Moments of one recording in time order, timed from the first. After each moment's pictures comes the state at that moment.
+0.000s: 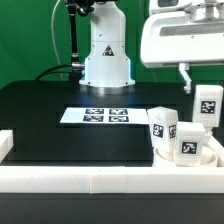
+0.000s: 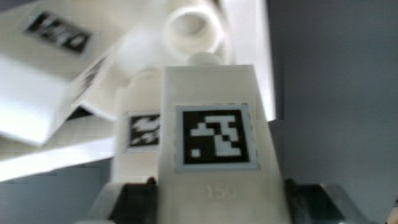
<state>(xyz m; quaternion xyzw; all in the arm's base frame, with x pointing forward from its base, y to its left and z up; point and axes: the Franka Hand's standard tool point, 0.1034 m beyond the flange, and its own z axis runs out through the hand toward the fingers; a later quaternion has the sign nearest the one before) 0.608 0.113 0.126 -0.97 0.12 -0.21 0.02</state>
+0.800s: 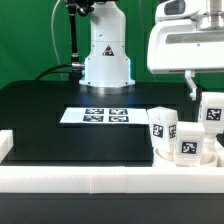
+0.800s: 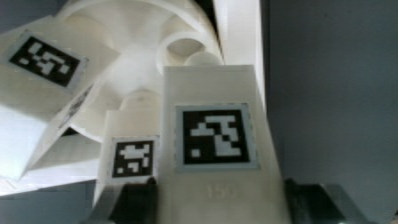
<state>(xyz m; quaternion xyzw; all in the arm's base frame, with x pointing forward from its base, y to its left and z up) 0.599 0.128 0.110 -0.97 0.10 -0.20 0.01</state>
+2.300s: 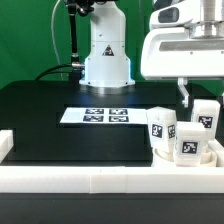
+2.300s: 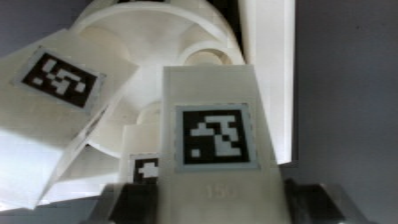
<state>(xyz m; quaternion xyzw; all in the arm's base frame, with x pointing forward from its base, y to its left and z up) 0.598 0.117 0.100 -0.97 0.10 -0.20 0.01</state>
